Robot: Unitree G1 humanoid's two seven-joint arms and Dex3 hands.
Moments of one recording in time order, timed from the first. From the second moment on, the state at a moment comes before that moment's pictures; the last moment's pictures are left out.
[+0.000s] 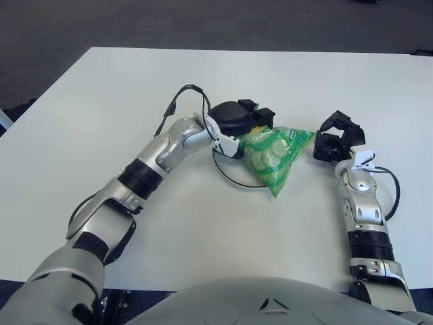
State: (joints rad) left arm -0.70 0.41 -0.56 0.17 0.59 -0.42 -0.40; right arm -0.14 -0.18 -0.17 0.12 -0.02 -0.06 -0.13
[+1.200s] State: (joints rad) left arm -0.67 0.50 -0.35 0.03 0.24 -0.43 -0.65; right arm -0.14 -0.18 -0.17 0.13 -0.02 -0.05 -0.13
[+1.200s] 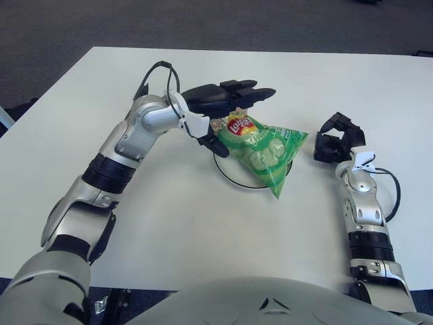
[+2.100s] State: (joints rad) left arm -0.62 0.50 -0.16 0.05 0.12 -0.50 -0.55; right arm -0.14 -0.18 -0.17 0.14 -0.02 -0.05 -0.13
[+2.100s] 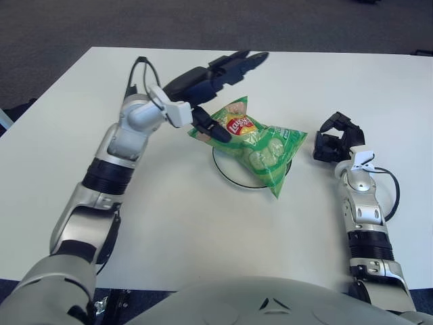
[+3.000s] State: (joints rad) left arm -0.63 0.40 0.12 0.43 -0.31 -0.29 -0.59; right arm -0.14 -0.18 -0.17 0.13 -0.02 -0.05 -0.13
